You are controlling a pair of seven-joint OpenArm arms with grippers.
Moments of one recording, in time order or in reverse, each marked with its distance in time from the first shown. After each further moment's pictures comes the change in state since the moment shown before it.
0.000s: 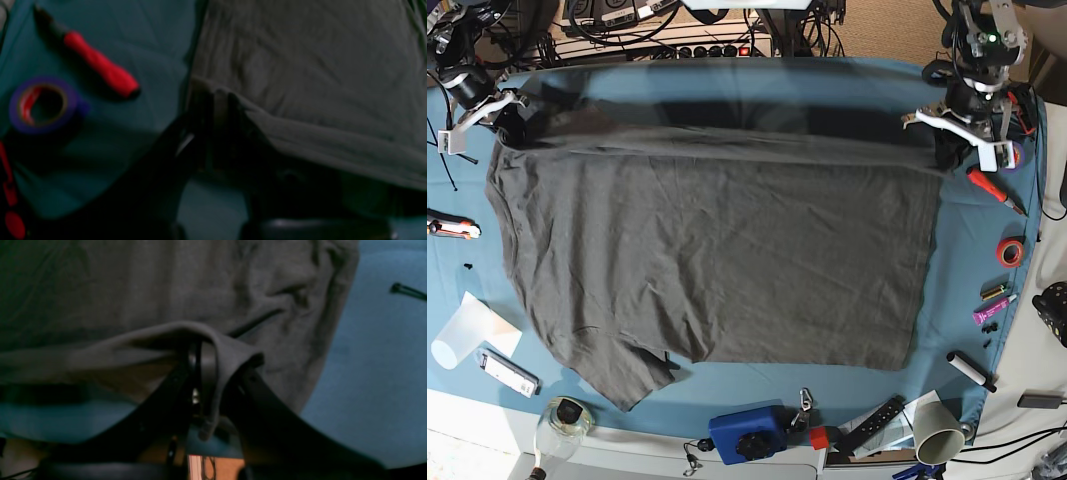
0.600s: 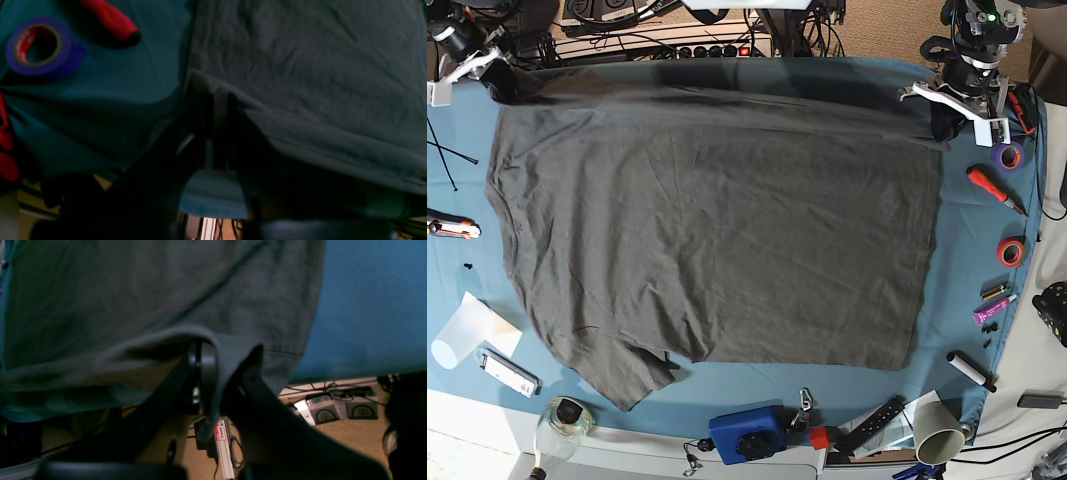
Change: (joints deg) left arm 7.3 -0.2 0.0 1.6 -1.3 0.0 1.1; right arm -9.9 -1.8 8.5 0.0 14.9 0.0 -5.8
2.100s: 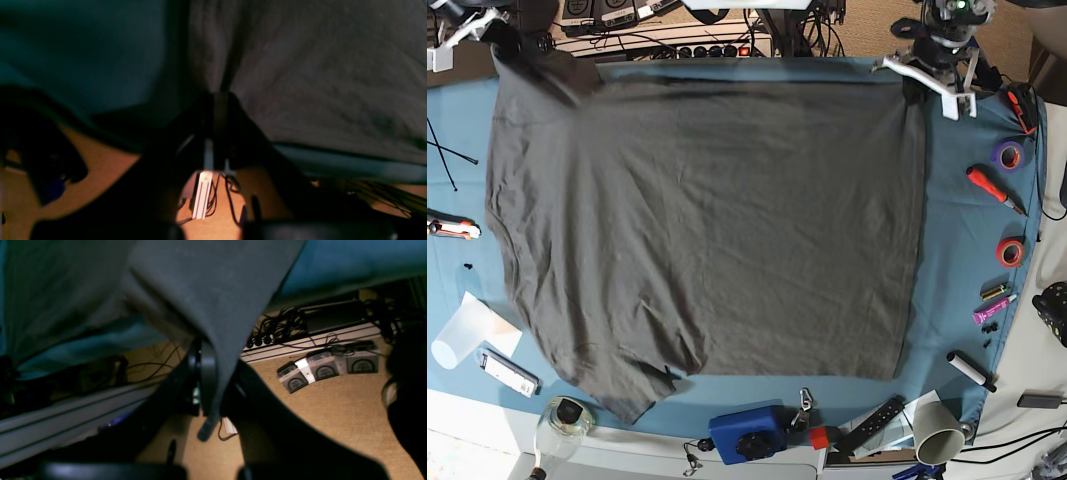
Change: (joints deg) left arm 5.2 2.0 6.2 -3.8 4.5 3.0 -1.3; right arm -14.1 1.5 0.5 0.0 7.2 0.0 -1.6
